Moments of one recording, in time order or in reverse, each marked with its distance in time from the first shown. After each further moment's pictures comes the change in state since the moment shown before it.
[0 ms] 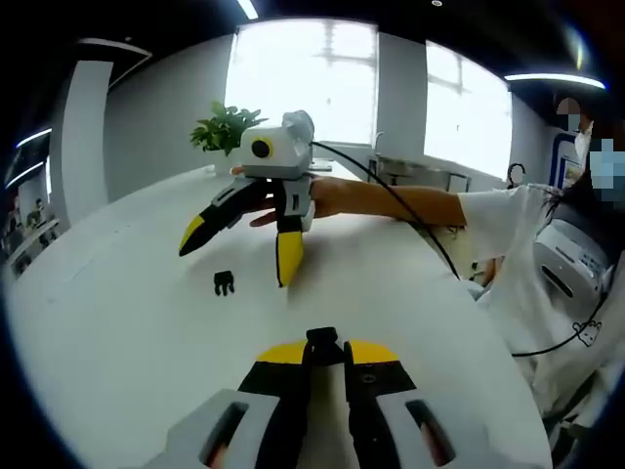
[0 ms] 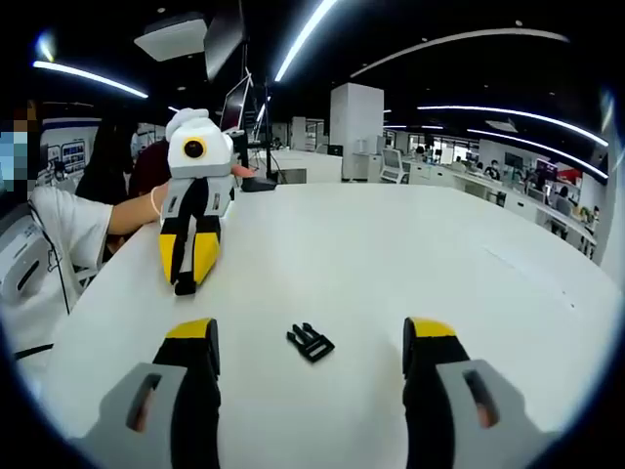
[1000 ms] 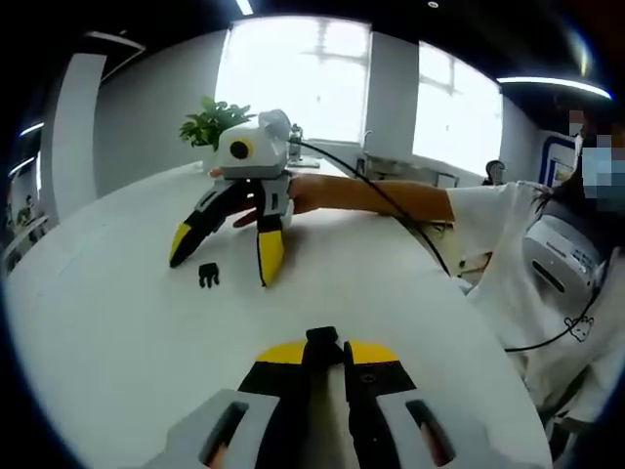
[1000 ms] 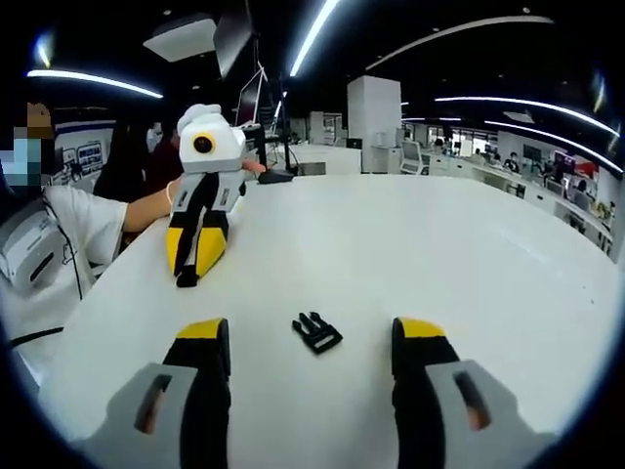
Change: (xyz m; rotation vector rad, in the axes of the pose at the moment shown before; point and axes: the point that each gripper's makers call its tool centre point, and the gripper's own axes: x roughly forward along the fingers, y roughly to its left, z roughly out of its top) left arm 0.003 -0.003 -0.005 -0.003 0.012 -0.057; right arm 0.004 0.004 -0.011 0.006 0.019 0.093
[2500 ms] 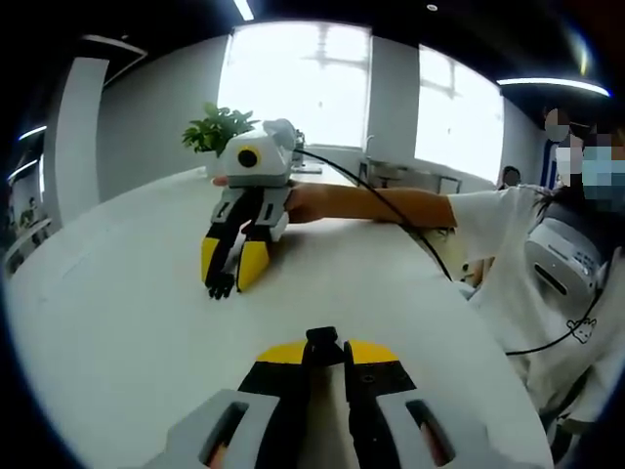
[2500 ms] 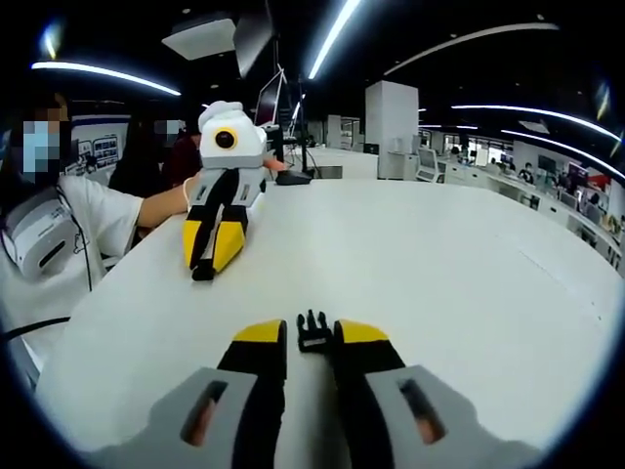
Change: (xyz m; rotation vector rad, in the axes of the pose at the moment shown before) left arm -0.004 0.001 0.004 0.003 -0.023 0.018; right arm 0.002 0.016 0.001 -0.043 -0.018 0.067
